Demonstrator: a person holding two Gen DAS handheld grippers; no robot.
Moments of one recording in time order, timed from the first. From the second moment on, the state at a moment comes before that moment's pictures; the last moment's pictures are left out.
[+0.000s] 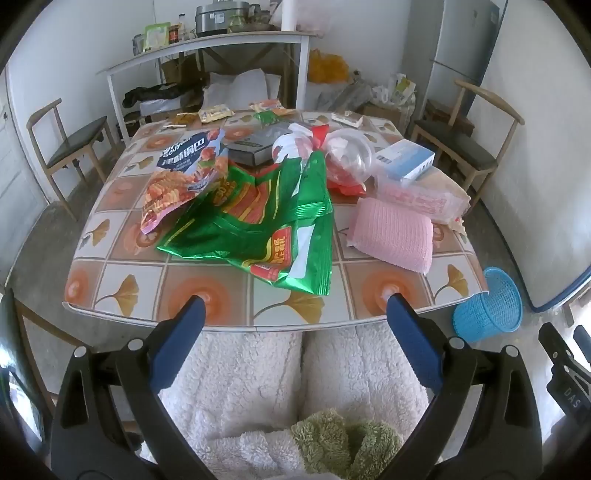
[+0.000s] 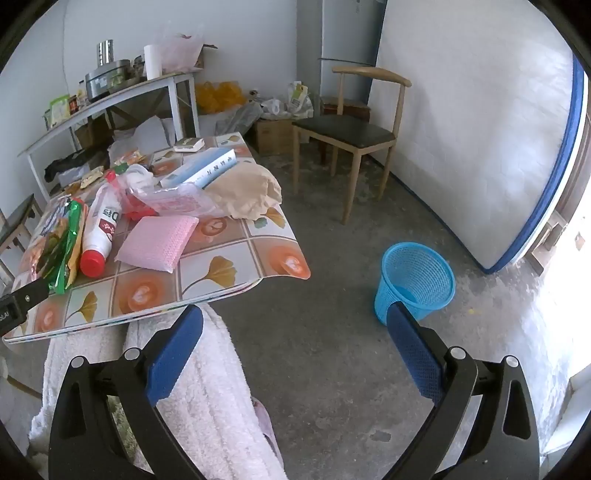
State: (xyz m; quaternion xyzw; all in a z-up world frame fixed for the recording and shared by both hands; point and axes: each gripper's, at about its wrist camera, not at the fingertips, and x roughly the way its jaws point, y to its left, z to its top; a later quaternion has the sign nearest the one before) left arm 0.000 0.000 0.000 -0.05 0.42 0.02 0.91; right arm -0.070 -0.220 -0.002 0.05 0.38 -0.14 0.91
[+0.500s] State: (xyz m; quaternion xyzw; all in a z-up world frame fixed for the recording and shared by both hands) left arm -0.004 0.004 -0.002 -0.05 0.42 0.02 0.90; right arm -0.067 -0.218 -0.002 0.04 0.38 -0.14 0.91
